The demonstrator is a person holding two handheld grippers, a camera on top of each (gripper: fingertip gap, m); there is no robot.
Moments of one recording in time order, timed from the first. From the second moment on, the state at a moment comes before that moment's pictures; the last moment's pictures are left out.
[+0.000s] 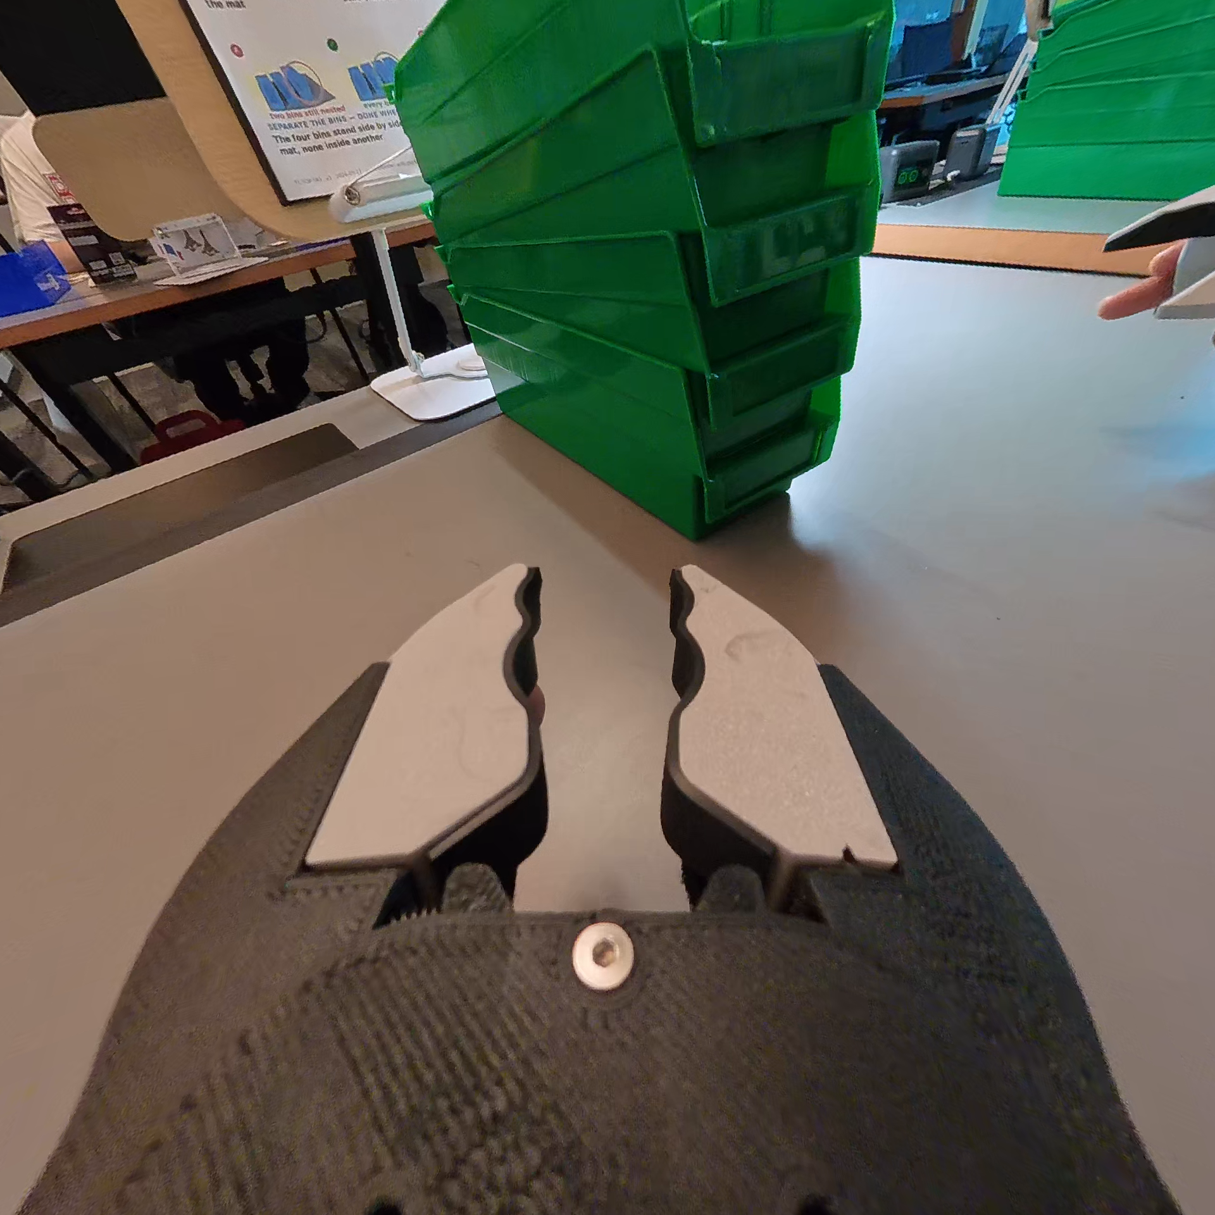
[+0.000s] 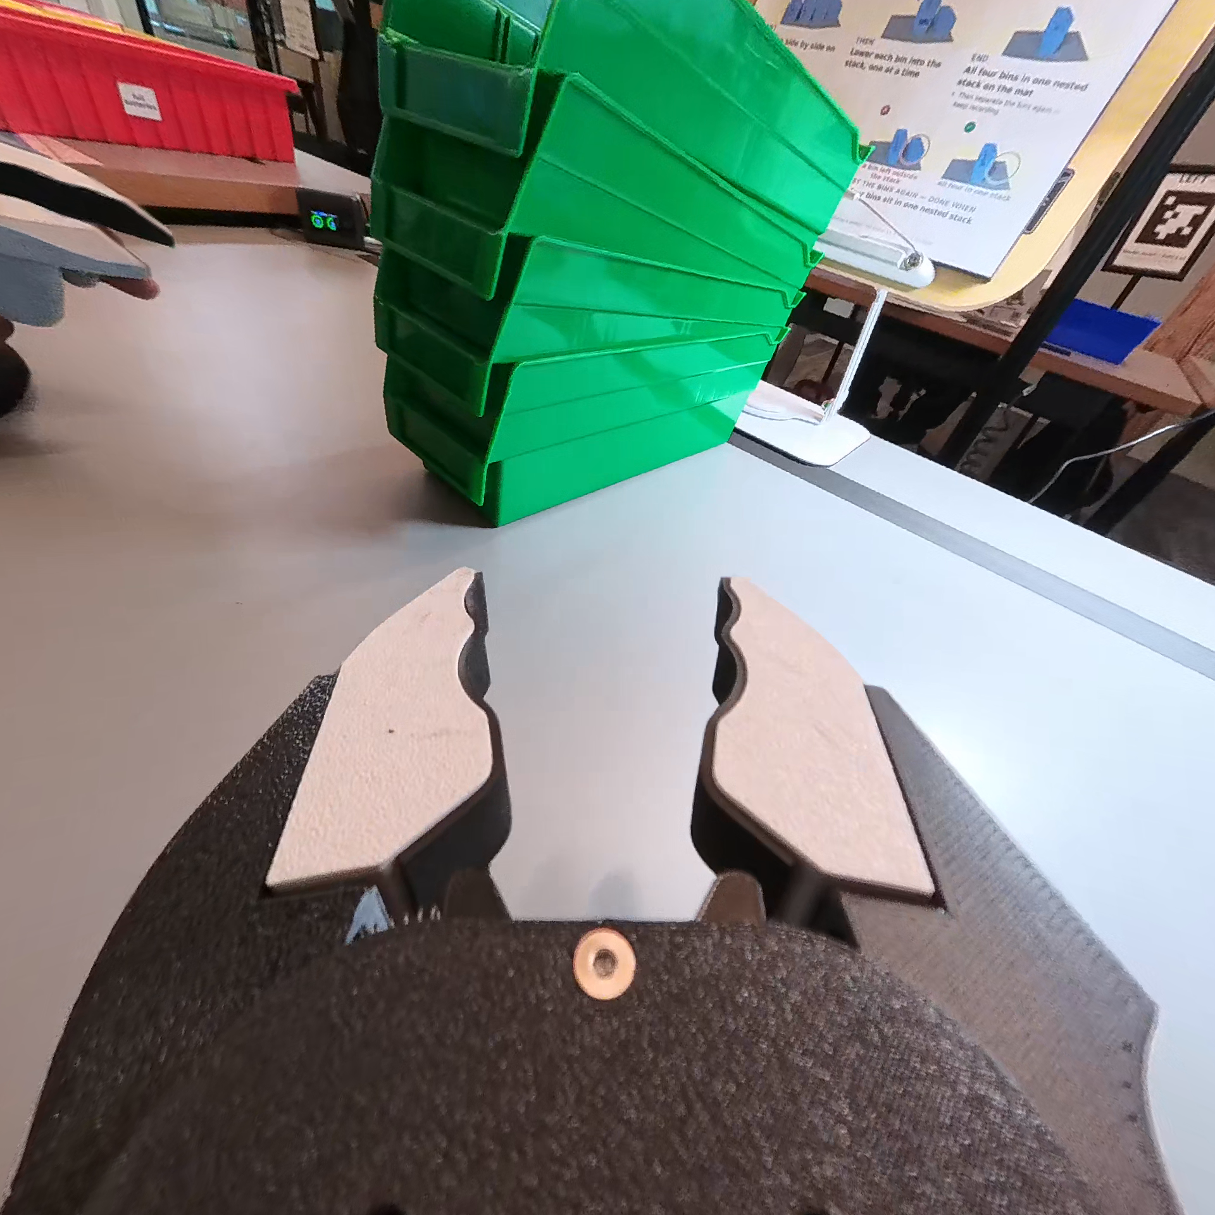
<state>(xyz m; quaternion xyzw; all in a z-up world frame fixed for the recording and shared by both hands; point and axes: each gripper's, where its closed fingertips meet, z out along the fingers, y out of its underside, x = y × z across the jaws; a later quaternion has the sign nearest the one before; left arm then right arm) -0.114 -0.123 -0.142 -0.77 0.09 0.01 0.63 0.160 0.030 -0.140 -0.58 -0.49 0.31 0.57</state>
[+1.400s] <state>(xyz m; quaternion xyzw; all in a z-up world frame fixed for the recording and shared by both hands) -0.048 -0.069 -0.082 -0.70 0.15 -0.06 0.70 0.164 0.028 -0.136 -0.57 -0.48 0.31 0.58</state>
